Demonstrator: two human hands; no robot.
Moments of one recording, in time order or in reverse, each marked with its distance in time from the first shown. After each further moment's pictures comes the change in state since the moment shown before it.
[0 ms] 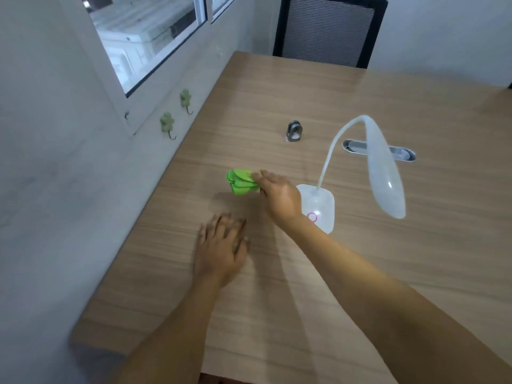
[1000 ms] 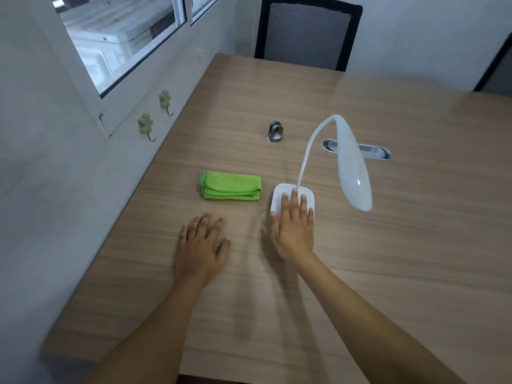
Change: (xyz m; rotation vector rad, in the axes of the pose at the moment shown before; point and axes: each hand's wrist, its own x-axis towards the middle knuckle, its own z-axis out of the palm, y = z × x) left_hand 0.002 -0.004 0.001 0.034 0.050 0.003; right_hand -0.088 0.034 0.010 -0.031 -0.198 0.490
